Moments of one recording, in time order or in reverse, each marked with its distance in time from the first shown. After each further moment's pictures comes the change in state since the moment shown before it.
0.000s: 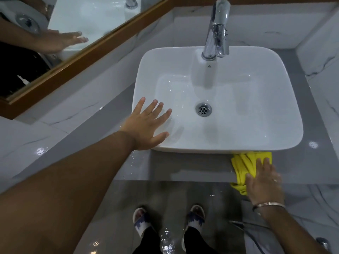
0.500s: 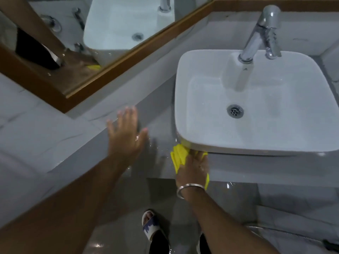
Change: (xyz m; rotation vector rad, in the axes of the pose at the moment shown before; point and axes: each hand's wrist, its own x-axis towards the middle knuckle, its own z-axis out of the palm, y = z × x) left_hand -0.130 -0.077 0.053 -0.229 0.220 -0.590; right_hand -0.068 -0.323 0.050 0.058 -0.196 -0.136
